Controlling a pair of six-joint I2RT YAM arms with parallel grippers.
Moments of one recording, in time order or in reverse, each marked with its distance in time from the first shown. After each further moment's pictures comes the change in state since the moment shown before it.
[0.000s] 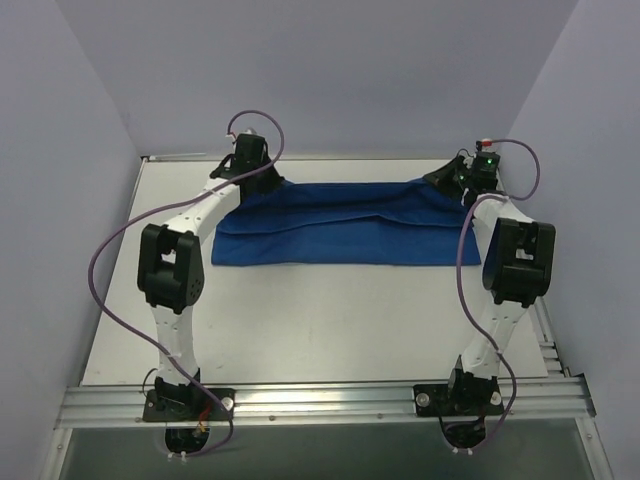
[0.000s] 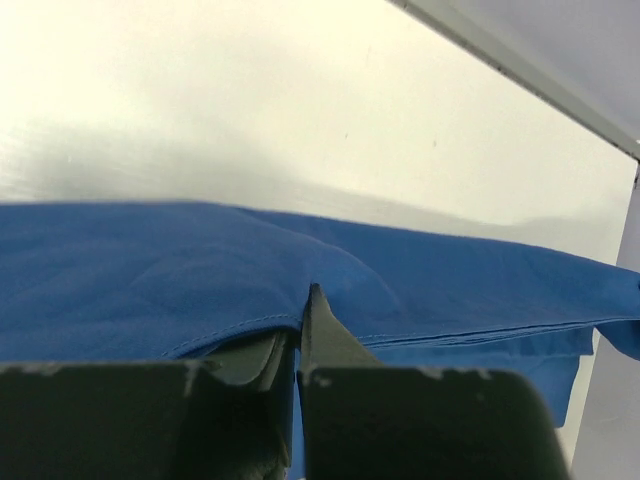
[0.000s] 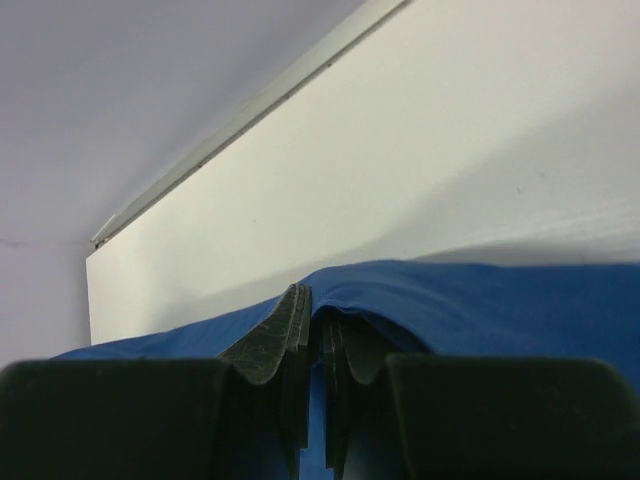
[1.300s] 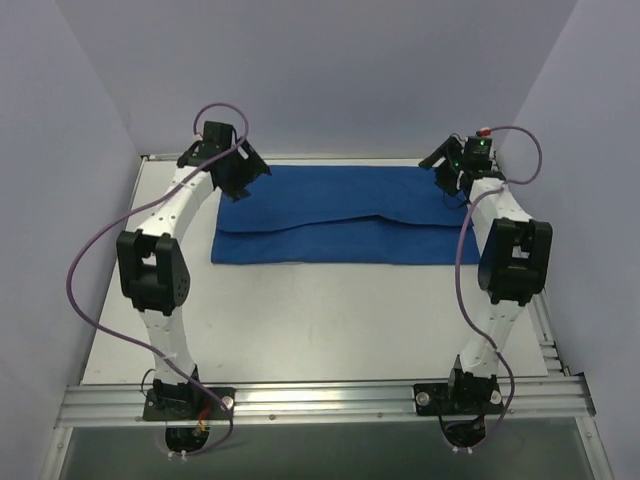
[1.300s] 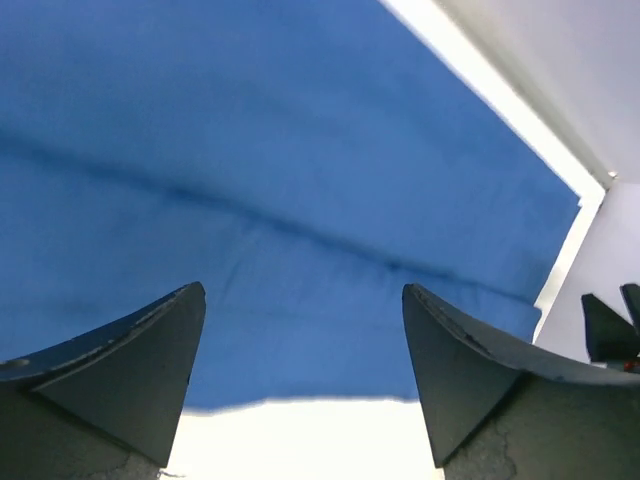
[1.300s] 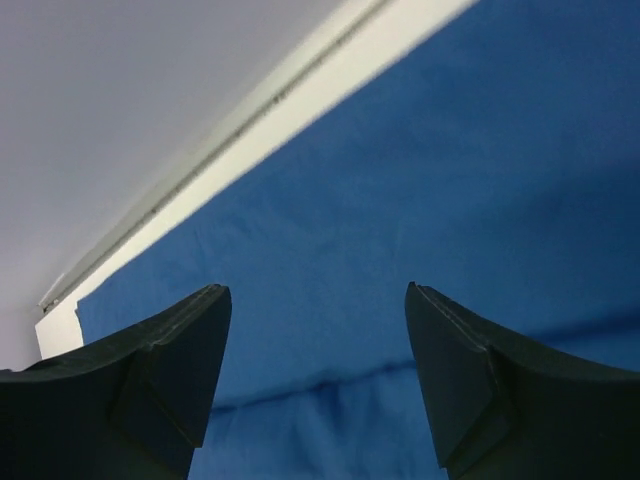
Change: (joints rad) left arm 0.142 0.047 0.267 -0.328 0.112 -0.056; right arm 0.058 0.093 0.306 -0.285 0.219 -0.021
